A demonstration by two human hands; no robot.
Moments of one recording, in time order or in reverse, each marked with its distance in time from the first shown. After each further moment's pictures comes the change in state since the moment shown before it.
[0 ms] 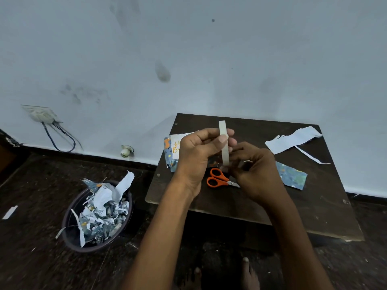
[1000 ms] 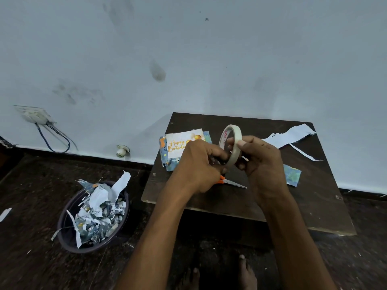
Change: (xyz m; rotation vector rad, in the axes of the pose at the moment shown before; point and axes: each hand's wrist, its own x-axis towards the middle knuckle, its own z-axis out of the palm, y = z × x) left_hand 0.000 -0.006 -0.007 0.834 -0.168 0.113; right_hand 0.003 -0.028 -0.003 0.601 0.221 0.368
